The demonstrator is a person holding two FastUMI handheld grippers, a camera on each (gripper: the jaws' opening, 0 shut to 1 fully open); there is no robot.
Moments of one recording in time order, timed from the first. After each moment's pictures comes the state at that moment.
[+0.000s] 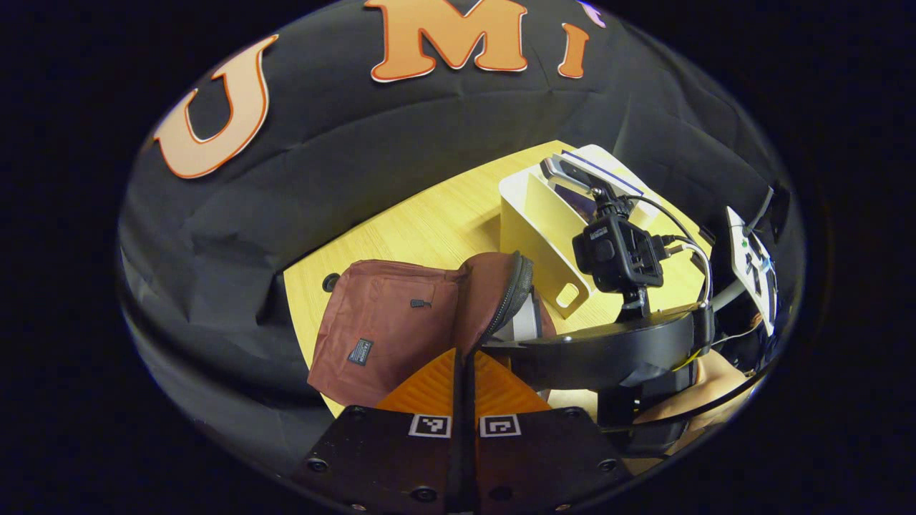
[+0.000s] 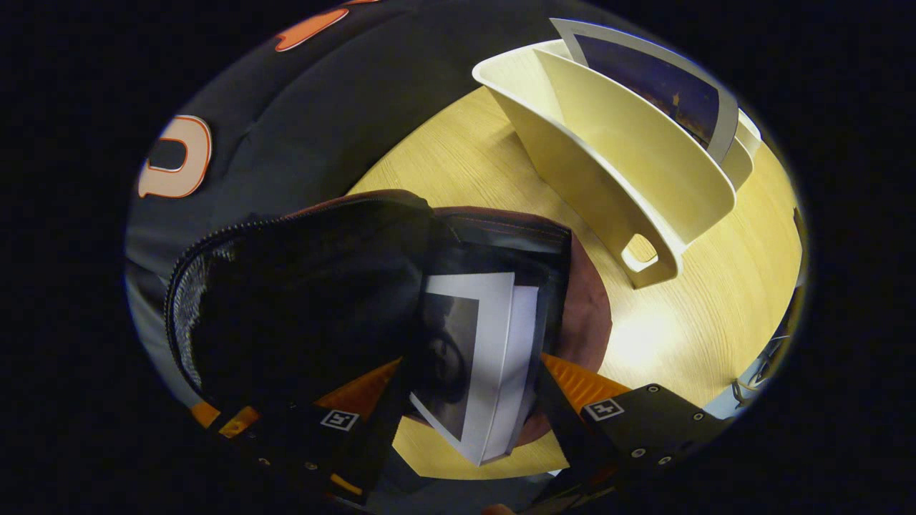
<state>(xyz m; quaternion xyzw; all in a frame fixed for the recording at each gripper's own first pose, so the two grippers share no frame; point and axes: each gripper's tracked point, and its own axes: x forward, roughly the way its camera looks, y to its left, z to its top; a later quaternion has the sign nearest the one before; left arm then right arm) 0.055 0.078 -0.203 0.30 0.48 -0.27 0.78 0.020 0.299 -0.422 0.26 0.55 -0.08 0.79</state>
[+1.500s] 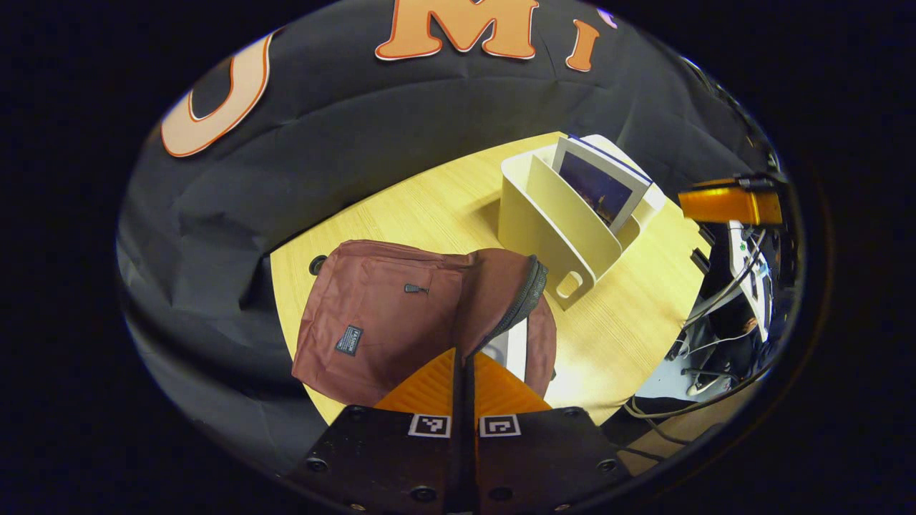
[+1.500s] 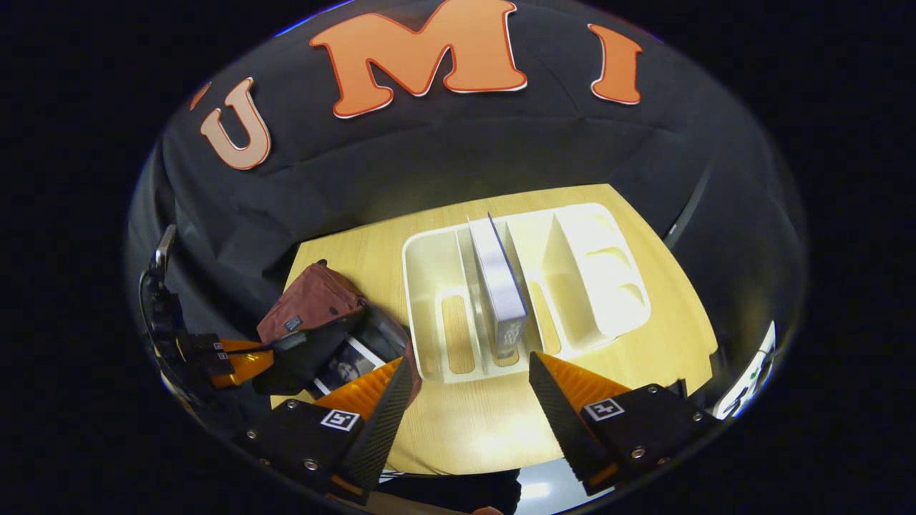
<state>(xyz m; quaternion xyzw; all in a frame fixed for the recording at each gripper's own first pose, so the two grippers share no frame) 0.055 0.086 -0.233 0.30 0.50 -0.27 0.77 0.019 0.092 -0.227 0.01 0.45 -0.06 0.89</state>
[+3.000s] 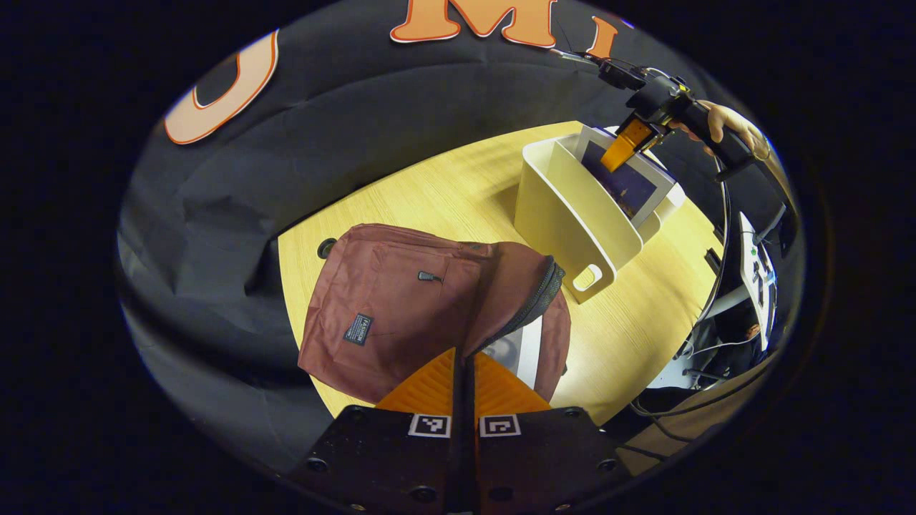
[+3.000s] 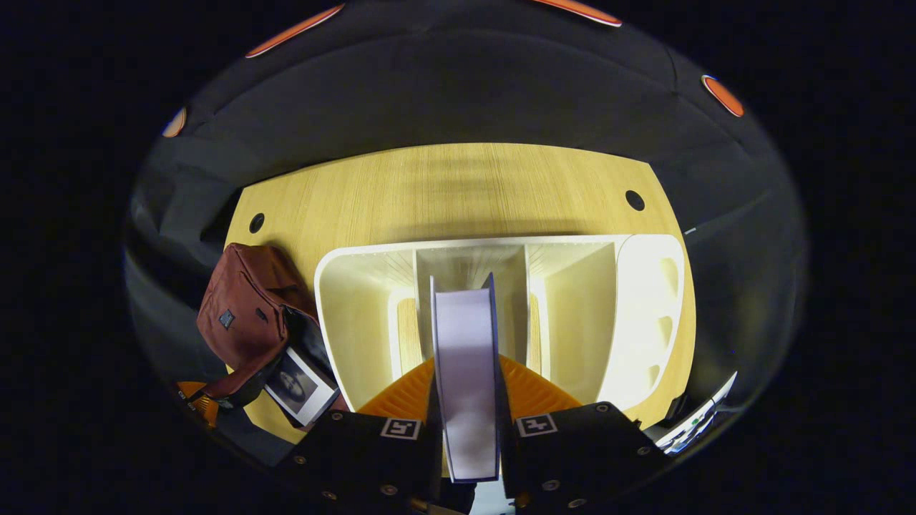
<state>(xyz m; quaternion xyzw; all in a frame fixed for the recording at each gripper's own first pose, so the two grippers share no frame) 0.064 0.097 -0.241 0.30 0.52 -0.24 0.76 0.140 0.034 -0.313 -0.07 0.62 -0.07 0.78</state>
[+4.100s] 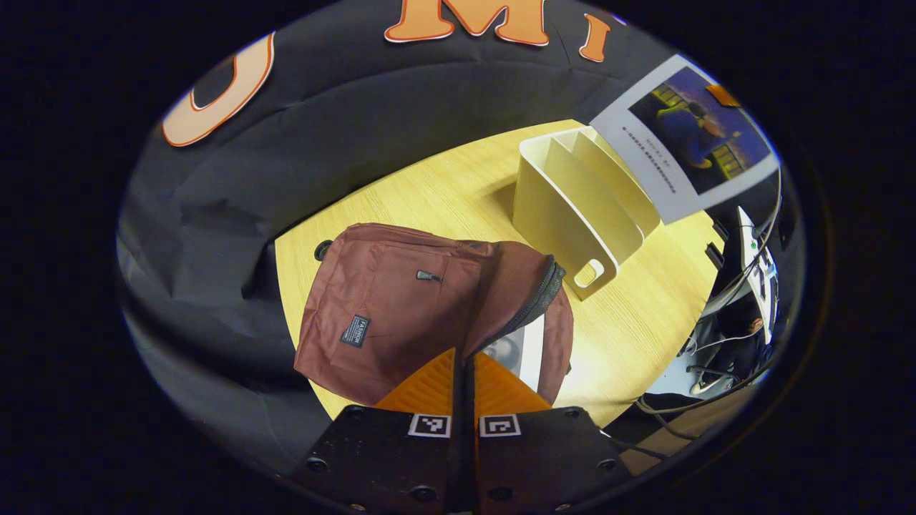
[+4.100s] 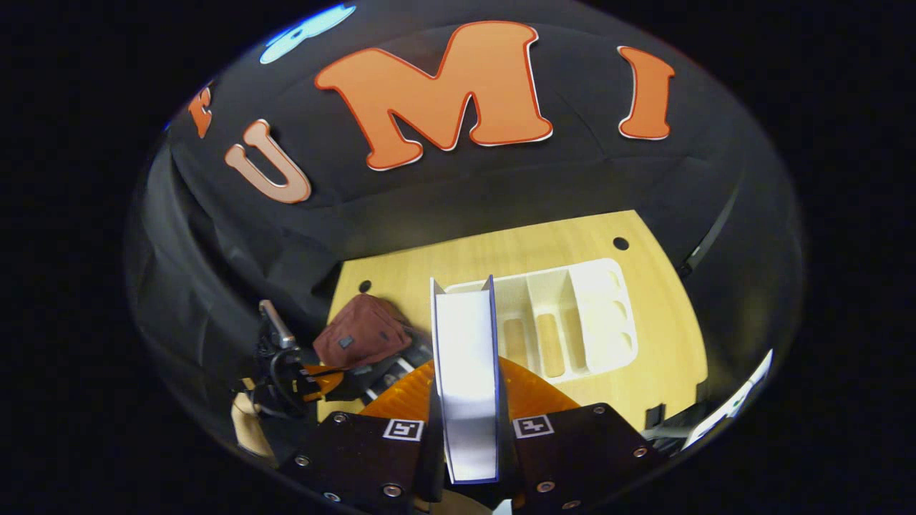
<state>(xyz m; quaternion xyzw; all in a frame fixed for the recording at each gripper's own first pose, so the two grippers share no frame) 0.062 0.102 -0.249 0.30 0.51 -0.25 0.76 0.024 0.112 -0.099 0.07 0.46 0.02 0.89</state>
